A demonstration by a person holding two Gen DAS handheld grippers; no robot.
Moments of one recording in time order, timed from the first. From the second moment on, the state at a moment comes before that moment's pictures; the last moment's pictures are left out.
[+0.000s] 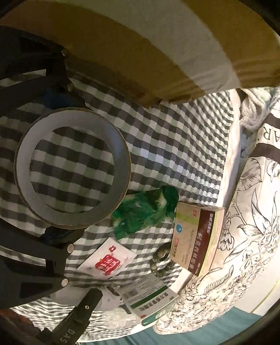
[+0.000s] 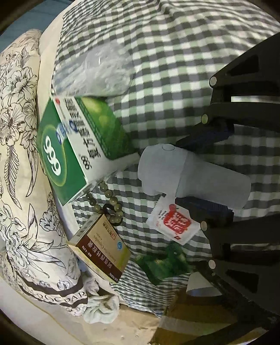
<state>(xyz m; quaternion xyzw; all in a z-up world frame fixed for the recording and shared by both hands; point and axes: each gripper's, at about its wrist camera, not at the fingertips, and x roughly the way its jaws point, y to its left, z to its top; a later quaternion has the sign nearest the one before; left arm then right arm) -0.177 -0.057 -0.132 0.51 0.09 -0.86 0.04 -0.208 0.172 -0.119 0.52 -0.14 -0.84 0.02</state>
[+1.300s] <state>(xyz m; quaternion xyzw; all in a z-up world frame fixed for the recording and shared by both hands) -0.037 -0.061 0.004 0.40 0.08 -0.91 0.04 -0.048 0.185 0.009 0.42 -0.13 -0.90 0.05</state>
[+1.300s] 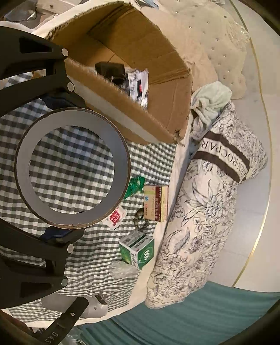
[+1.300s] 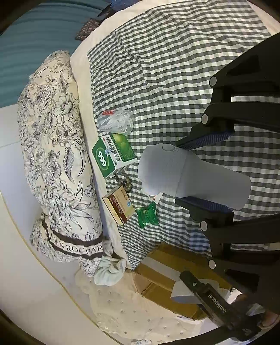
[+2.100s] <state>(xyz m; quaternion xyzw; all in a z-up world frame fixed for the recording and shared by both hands) -0.012 -0.204 0.043 0.37 0.12 -0.91 0.13 -0.041 0.048 0.055 0.40 -0.08 -0.90 0.17</state>
